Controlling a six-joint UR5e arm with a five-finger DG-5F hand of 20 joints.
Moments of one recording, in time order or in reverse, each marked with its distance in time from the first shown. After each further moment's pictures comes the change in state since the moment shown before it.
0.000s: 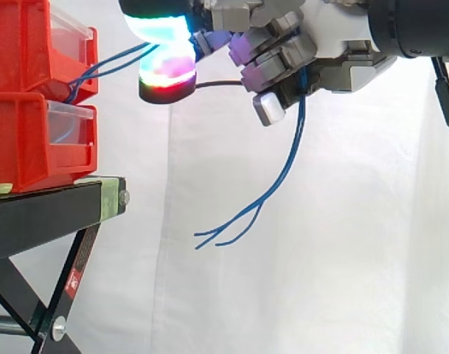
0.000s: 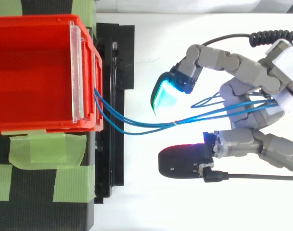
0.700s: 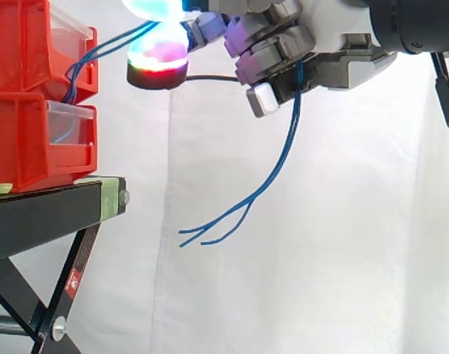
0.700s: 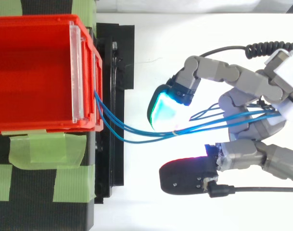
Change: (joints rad) arm 0.013 0.000 0.000 0.011 0.006 0.068
